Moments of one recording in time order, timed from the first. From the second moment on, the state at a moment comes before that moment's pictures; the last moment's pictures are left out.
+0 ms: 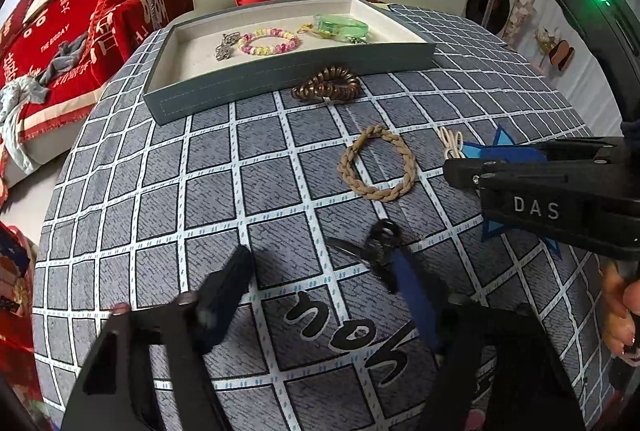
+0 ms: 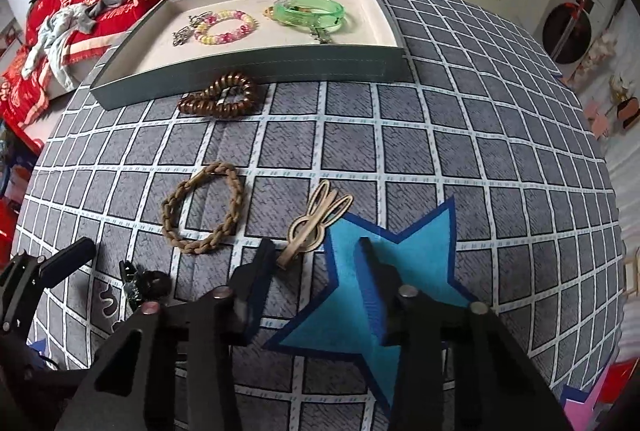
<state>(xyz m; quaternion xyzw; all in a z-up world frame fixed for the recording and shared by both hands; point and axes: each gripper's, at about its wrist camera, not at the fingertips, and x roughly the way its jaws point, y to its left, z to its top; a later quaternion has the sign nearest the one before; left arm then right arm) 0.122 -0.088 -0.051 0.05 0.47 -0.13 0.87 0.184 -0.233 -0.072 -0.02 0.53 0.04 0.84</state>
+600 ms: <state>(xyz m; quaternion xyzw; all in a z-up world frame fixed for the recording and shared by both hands) 0.120 -0.074 -0.033 0.00 0.45 -0.19 0.87 0.174 -0.245 -0.060 0.02 0.52 0.06 0.85</state>
